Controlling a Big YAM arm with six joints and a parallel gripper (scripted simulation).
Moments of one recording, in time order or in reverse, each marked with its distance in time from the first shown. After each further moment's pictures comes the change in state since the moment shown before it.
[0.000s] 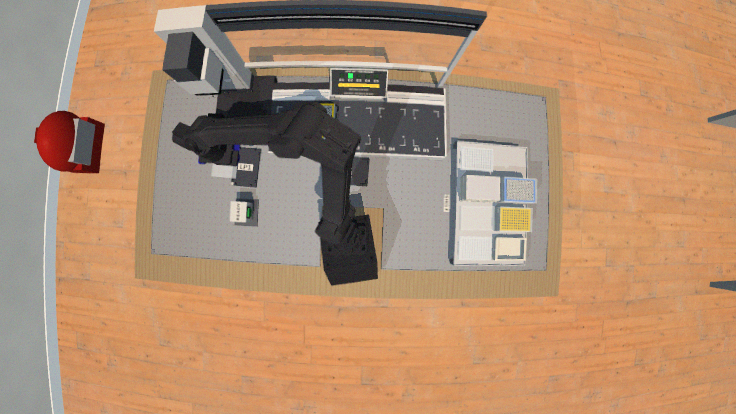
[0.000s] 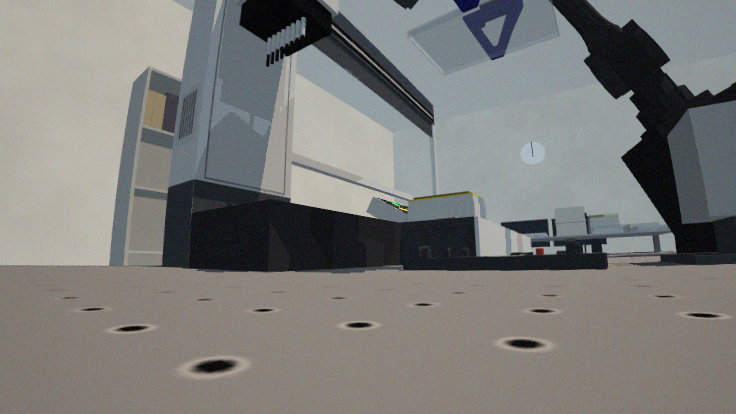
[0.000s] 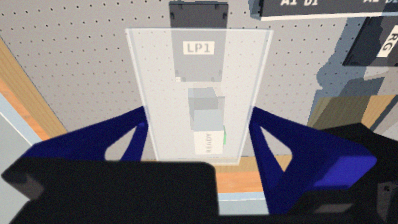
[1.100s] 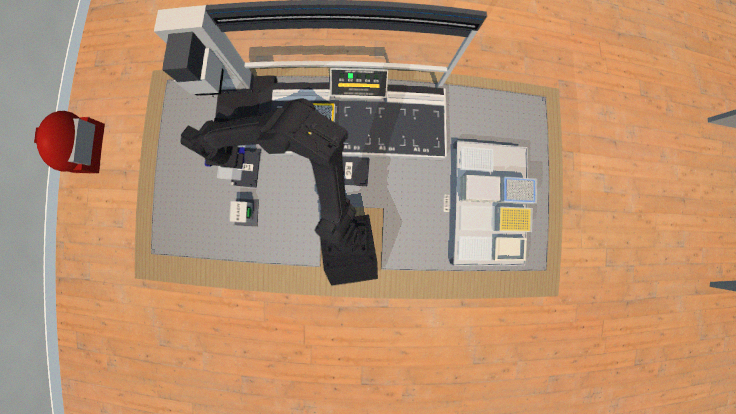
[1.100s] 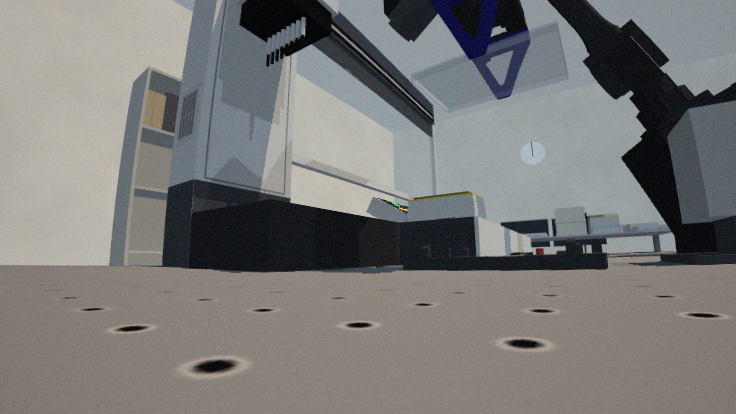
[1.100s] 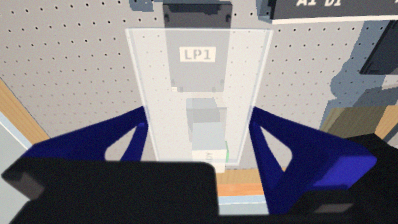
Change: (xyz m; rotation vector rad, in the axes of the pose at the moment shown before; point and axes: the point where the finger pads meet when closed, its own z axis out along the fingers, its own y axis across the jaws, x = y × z) arm 0.000 -0.002 0.048 0.001 0.001 0.000
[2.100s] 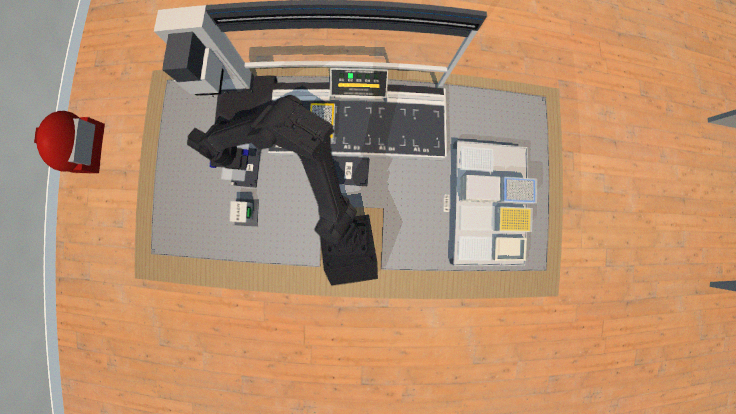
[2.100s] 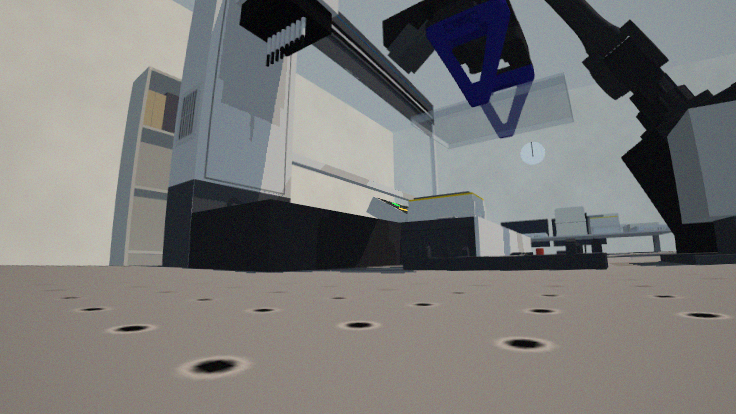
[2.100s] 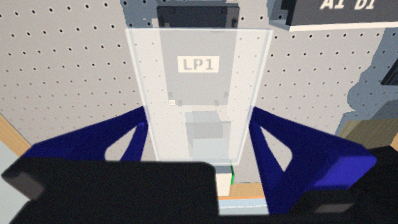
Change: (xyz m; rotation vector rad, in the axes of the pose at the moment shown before) arm -0.002 0.001 0.044 0.000 -0.001 0.003
